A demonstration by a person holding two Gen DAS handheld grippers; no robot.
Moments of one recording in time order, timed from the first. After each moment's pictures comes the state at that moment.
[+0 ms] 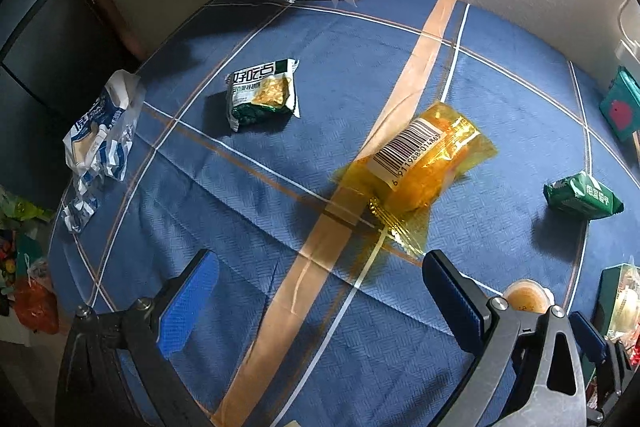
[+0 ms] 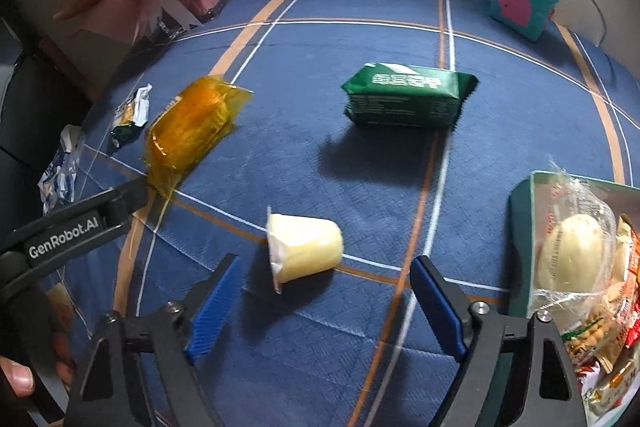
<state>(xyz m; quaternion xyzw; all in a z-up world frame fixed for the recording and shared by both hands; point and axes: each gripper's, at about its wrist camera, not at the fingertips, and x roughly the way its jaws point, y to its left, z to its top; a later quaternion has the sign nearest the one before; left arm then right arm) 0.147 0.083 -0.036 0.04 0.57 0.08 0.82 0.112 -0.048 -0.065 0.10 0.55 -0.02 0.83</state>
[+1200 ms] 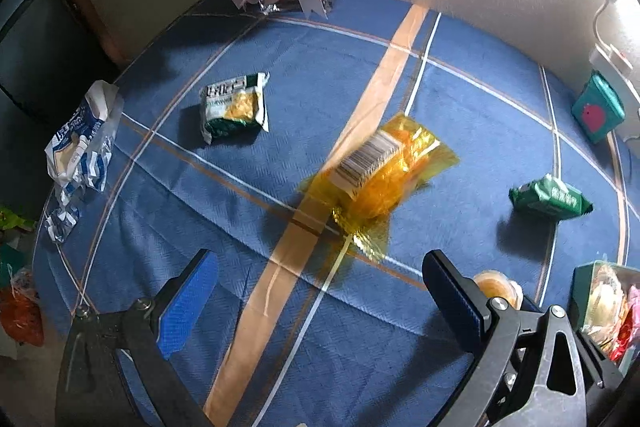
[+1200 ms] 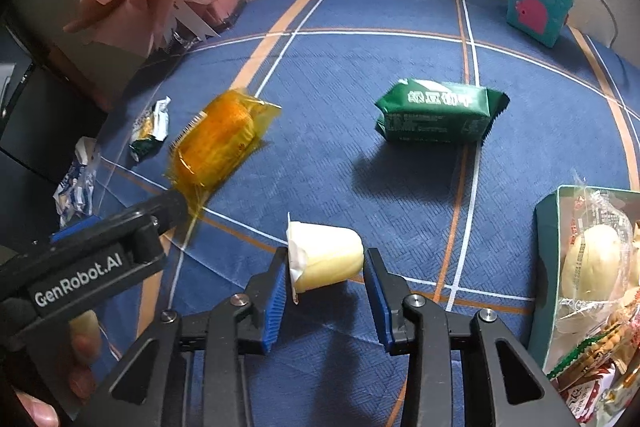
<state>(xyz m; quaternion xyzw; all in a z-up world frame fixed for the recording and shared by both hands) 0.146 0.075 -0.023 0.02 0.56 0.04 0.83 0.119 -0.036 -0.058 0.12 0.54 0.00 0.83</state>
